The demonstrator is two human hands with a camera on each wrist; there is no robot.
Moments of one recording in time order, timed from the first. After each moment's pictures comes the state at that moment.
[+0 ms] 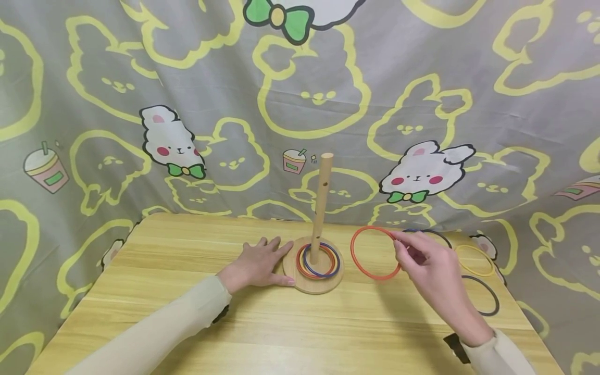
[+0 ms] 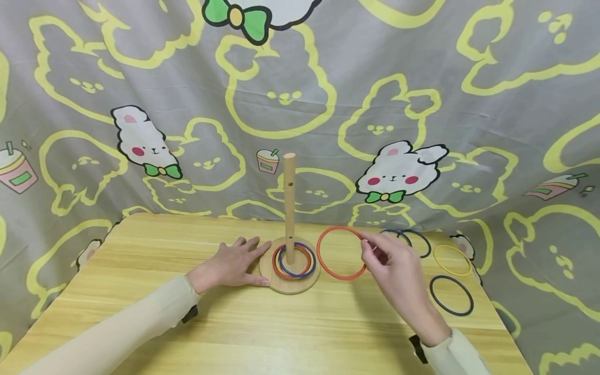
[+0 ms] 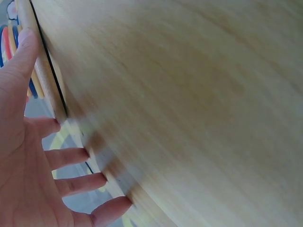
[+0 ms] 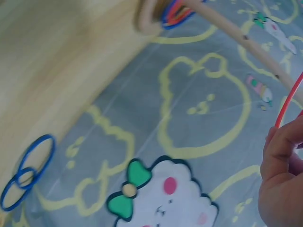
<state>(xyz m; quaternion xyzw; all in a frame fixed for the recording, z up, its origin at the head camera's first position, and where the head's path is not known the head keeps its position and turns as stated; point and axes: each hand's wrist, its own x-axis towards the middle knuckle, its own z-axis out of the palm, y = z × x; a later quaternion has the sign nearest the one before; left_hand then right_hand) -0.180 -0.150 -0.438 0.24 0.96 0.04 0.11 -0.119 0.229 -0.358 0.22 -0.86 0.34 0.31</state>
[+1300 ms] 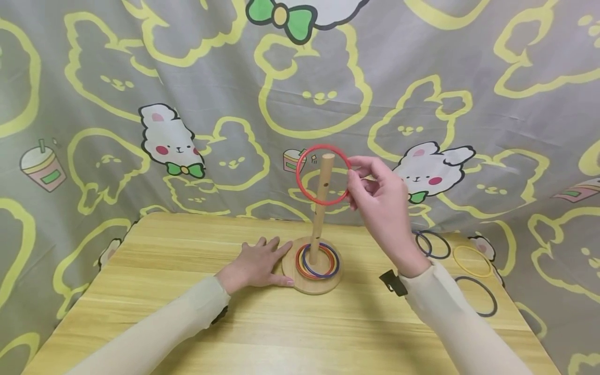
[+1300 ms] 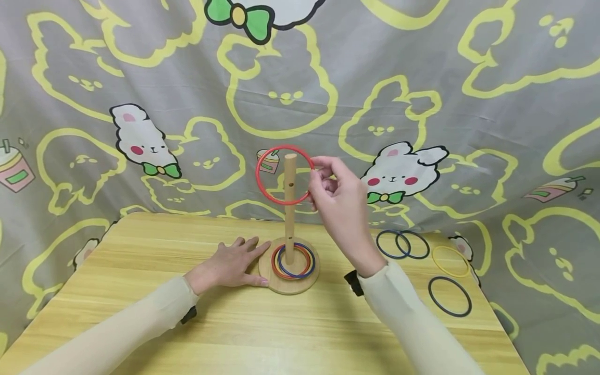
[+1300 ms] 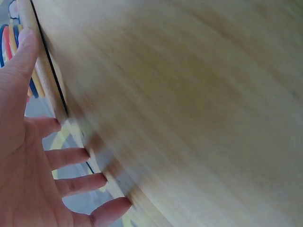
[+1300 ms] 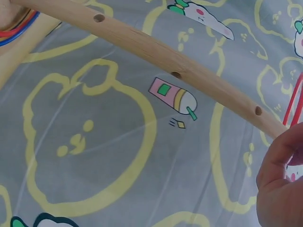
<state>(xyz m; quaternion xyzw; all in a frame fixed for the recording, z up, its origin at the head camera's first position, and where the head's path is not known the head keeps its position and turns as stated) -0.182 -0.152 -0.442 0.25 0.96 0.04 0.10 -0.168 0.119 -0.263 0.22 -0.75 0.58 0.23</state>
